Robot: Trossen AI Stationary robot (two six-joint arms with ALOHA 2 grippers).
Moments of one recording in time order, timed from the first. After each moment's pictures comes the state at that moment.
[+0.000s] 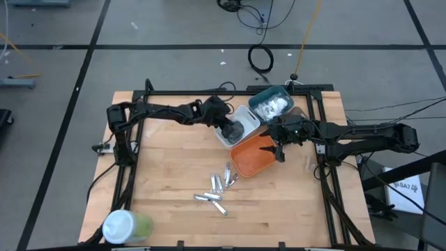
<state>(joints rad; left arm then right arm) 0.35 1.87 1.16 0.03 0.13 -0.29 -0.19 0.97 0.54 -0.10 -0.16 -0.09</state>
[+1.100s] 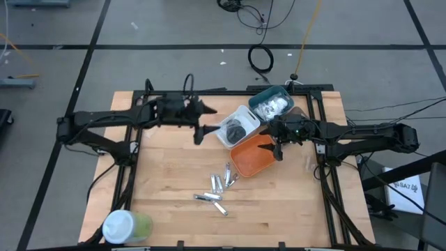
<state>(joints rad) 0.20 1.29 1.10 -0.13 0.08 0.00 -0.19 0.97 0.54 -0.06 -0.13 0.03</state>
